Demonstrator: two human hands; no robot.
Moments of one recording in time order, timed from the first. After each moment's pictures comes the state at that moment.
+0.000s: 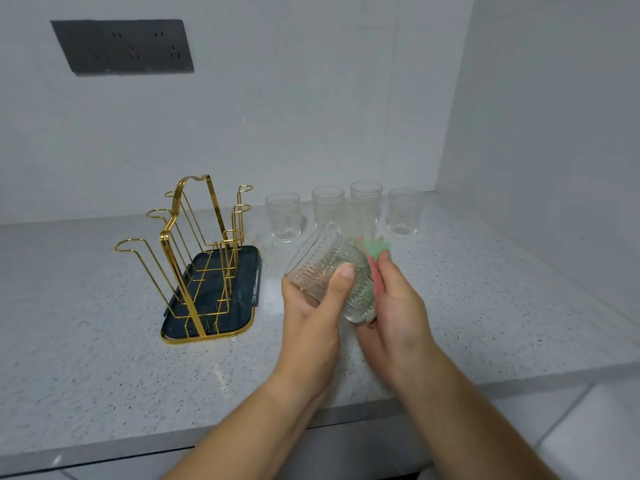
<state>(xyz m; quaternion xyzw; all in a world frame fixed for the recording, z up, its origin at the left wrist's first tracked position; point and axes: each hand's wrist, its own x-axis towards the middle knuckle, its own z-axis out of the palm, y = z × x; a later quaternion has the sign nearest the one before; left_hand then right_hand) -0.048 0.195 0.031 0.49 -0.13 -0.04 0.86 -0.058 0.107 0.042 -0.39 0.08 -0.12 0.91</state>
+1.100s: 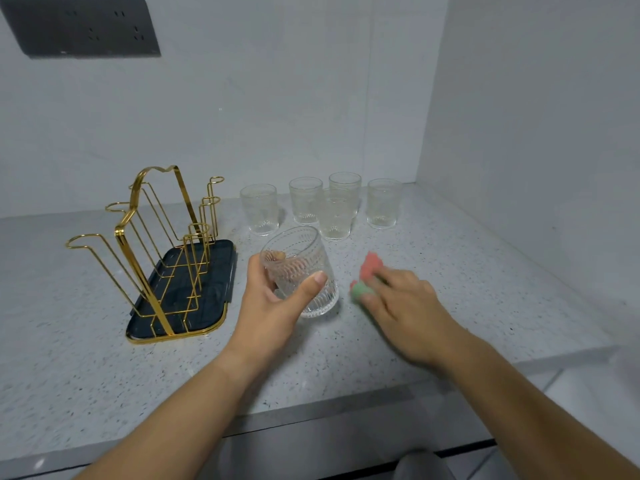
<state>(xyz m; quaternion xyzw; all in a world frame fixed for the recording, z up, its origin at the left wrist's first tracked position) -0.009 0.215 0.013 0.69 -0.18 -0.02 0.70 -0.068 0.005 -0.001 -0.99 0.03 -0.05 0.13</state>
